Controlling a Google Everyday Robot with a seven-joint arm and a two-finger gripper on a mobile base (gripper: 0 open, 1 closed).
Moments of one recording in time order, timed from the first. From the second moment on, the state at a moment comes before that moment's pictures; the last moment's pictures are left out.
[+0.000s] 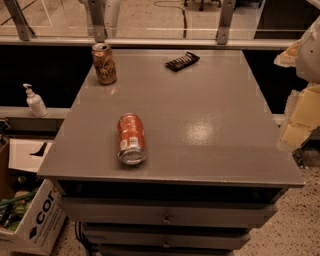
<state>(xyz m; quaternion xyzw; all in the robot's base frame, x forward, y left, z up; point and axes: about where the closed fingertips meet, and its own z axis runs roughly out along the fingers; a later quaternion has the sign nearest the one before) 0.438 -0.217 0.976 -0.60 0.78 -0.03 0.16</state>
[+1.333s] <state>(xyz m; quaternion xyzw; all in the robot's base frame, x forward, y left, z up) 0.533 -0.200 0.923 -0.58 0.78 0.05 0.22</state>
